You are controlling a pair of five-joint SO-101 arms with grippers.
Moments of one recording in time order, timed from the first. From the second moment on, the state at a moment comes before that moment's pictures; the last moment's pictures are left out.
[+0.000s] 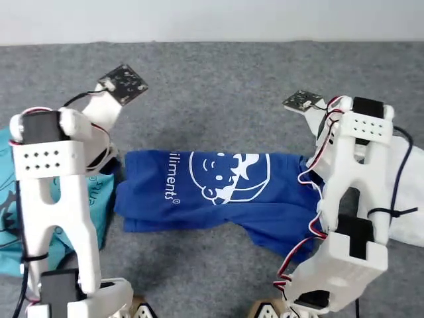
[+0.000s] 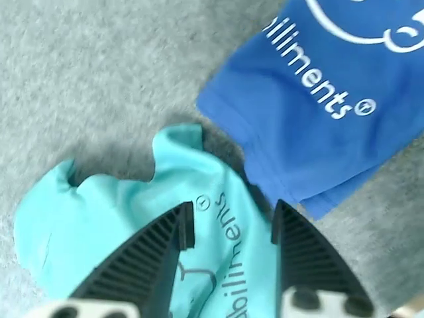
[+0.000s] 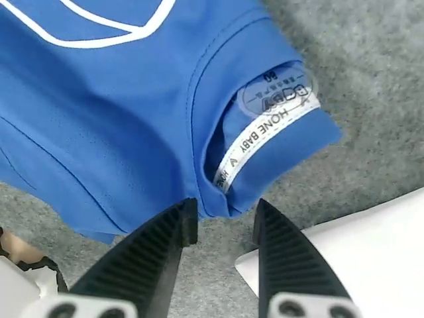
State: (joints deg) left arm -10.6 -11.8 -2.8 99.3 -41.1; right arm 11.3 12.0 -5.9 93.4 54.5
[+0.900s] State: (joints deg) left arm -5.5 29.0 -1.1 98.8 -26.0; right arm 5.0 19.2 -6.0 86.8 33.5
